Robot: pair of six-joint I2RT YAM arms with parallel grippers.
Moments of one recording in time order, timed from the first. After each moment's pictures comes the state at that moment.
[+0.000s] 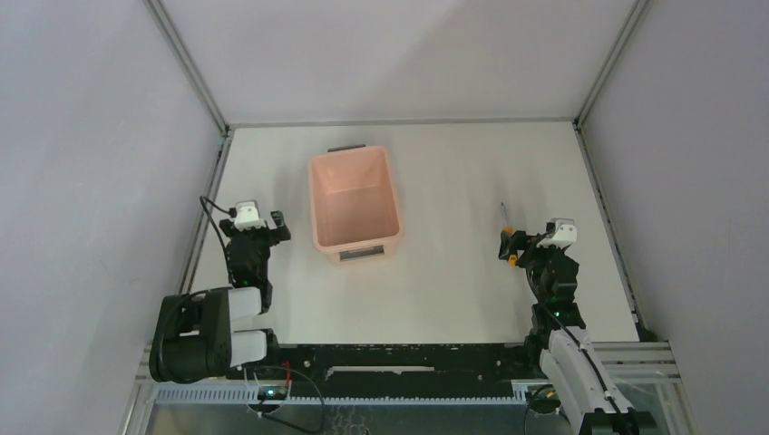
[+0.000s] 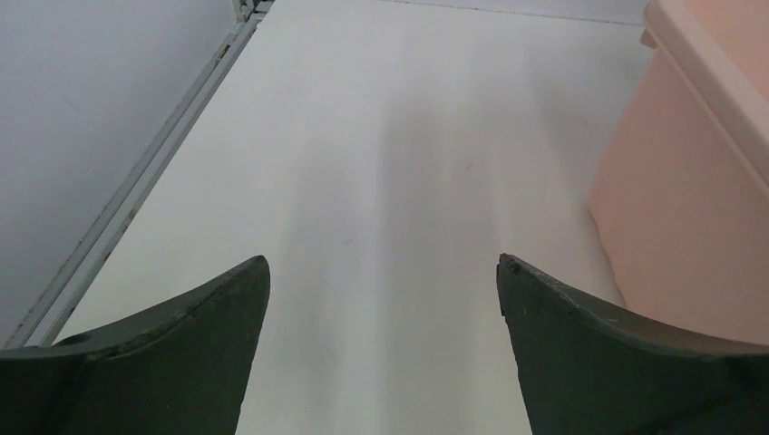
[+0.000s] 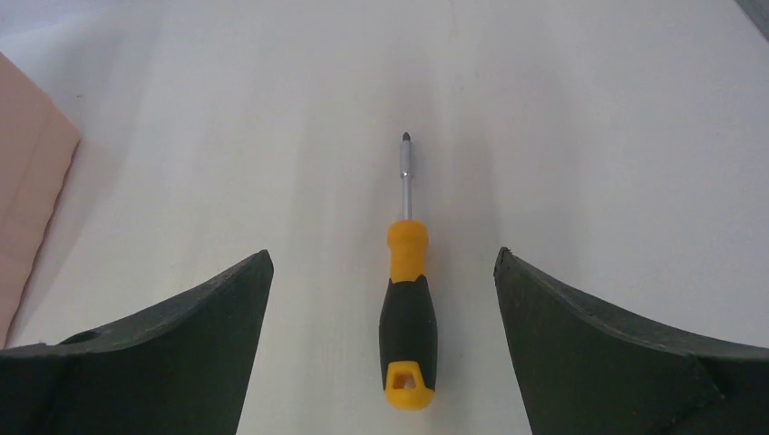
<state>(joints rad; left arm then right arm) 0.08 1.26 0.14 1.06 -0.07 -0.02 0.01 0.59 0.04 0.38 -0.03 0.21</state>
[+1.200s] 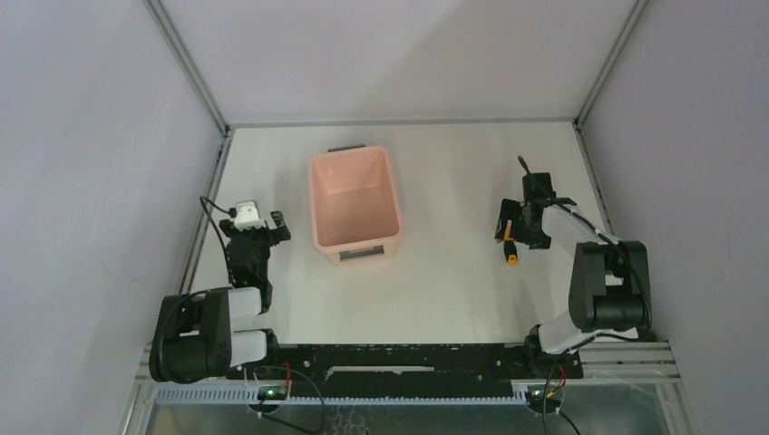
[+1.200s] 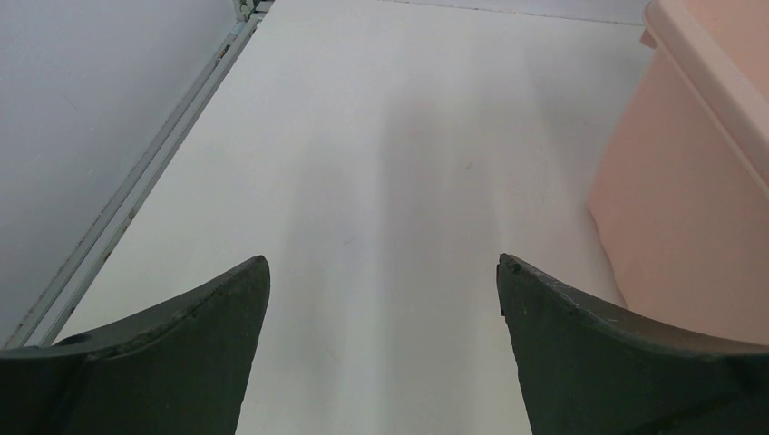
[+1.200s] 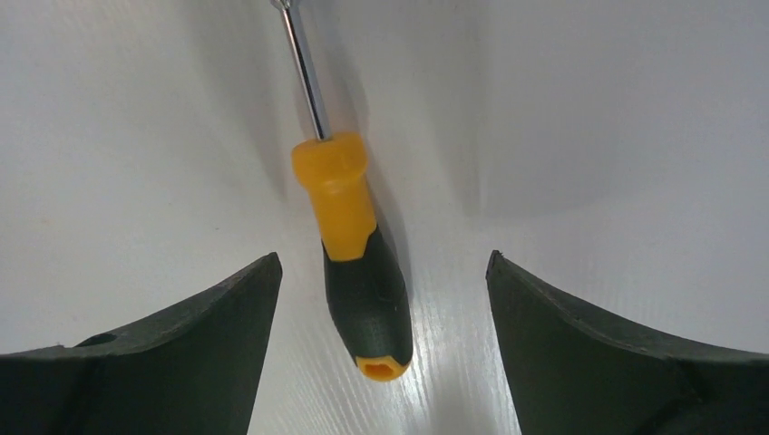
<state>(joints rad) 0.08 1.26 0.14 1.06 -0.07 -0.02 0.01 1.50 0.88 -0.54 0.04 0.24</state>
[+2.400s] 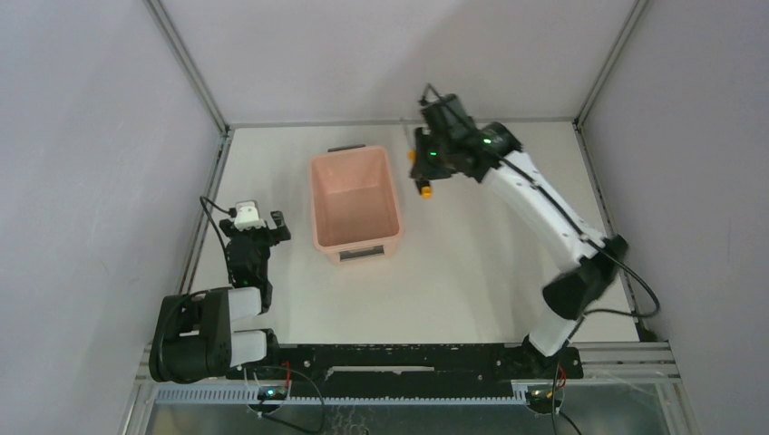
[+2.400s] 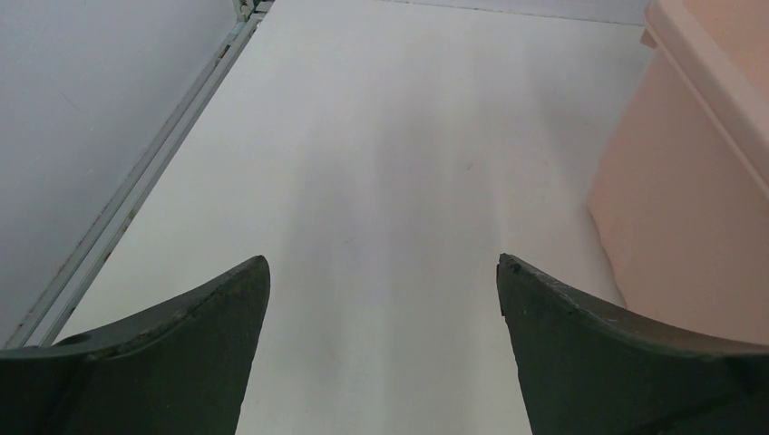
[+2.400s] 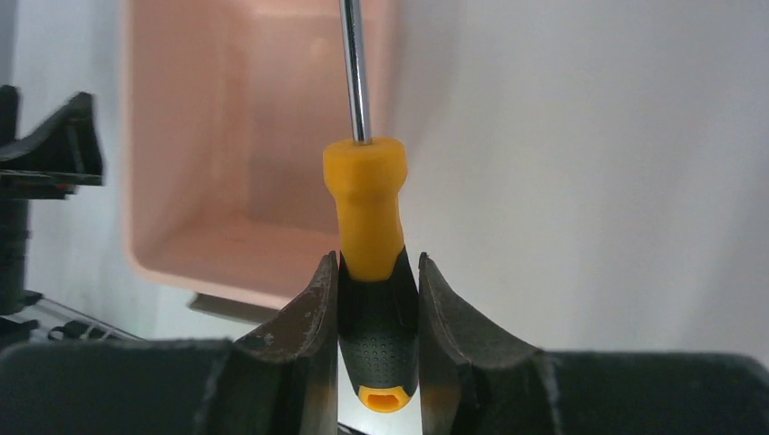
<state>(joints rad) 0.08 1.26 0.14 1.06 -0.07 -0.02 0.61 1.62 1.83 -1.04 0.11 0.42</state>
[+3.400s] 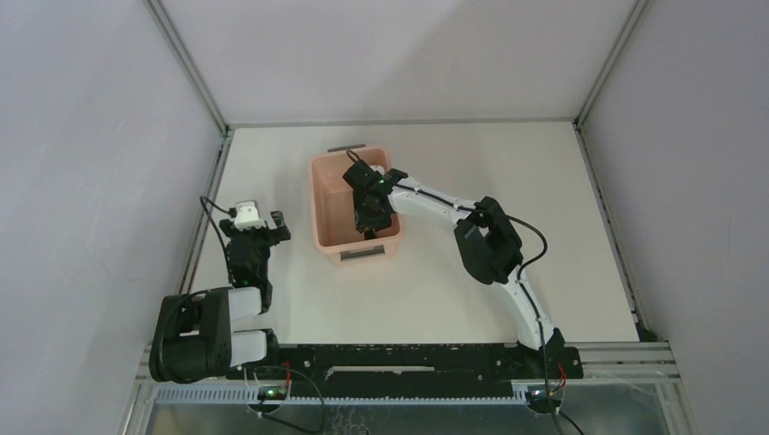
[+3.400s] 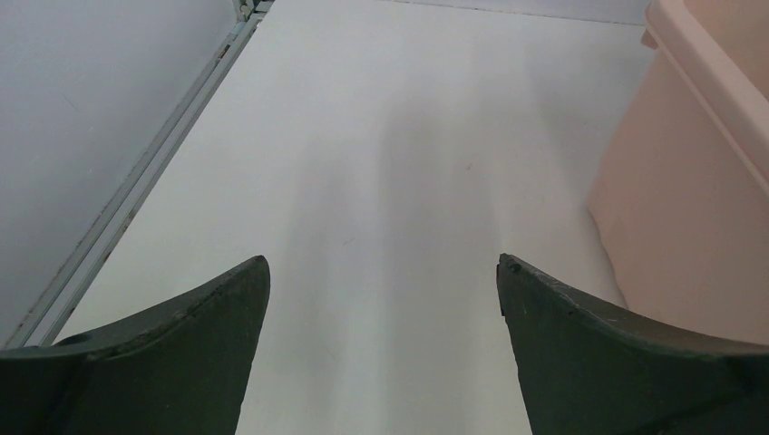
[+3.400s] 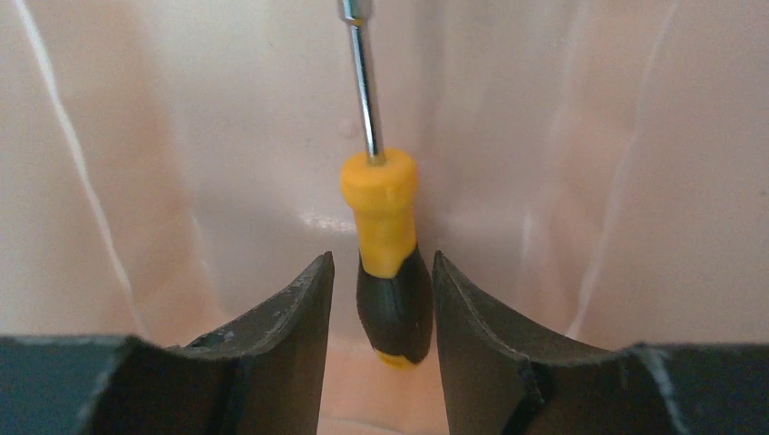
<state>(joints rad) 0.08 1.26 0.14 1.06 -0.07 -0.02 0.83 2.26 1.92 -0.81 0.08 0.65</state>
